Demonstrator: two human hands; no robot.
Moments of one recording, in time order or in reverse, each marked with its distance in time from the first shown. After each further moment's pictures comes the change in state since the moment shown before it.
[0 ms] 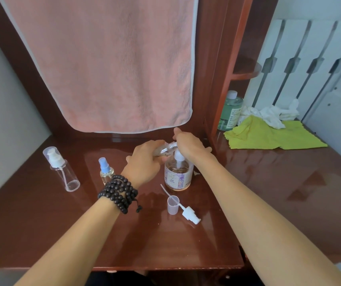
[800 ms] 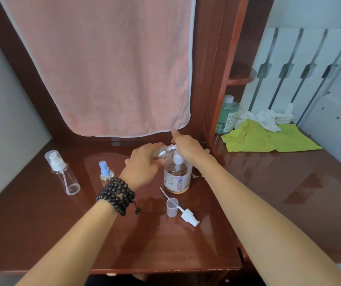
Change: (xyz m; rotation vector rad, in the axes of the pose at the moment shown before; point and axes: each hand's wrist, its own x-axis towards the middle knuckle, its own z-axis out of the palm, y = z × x) left_hand -0.002 0.000 -0.005 -0.020 -0.009 0.059; right_hand -0.008 -0.002 -0.007 -0.008 -0.012 -0.029
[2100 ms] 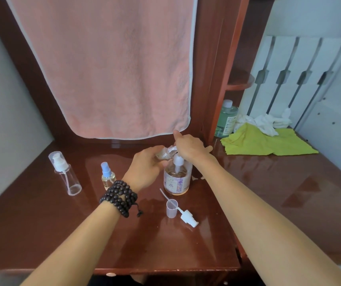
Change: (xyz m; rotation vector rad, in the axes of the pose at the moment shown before) left_hand -0.006 0.007 -0.001 -0.050 0.007 0.066; right_hand -0.020 -0.008 -0.016 -0.147 0.082 -0.015
